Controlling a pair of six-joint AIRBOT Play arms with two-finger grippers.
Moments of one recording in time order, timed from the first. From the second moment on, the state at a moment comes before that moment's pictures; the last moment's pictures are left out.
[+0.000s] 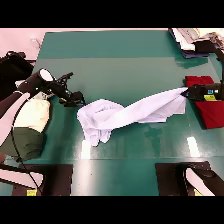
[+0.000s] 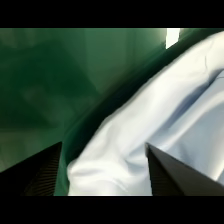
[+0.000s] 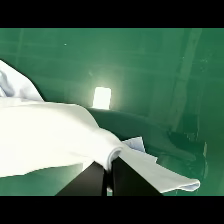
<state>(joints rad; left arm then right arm) -0.12 -1.59 1.24 1.05 -1.17 -1.45 -0.19 -0.85 1.05 -1.13 1.30 1.37</state>
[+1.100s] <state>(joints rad) -0.13 -1.13 1.85 1.13 -1.24 -1.44 -0.19 -0.85 1.54 -1.12 1.40 1.37</state>
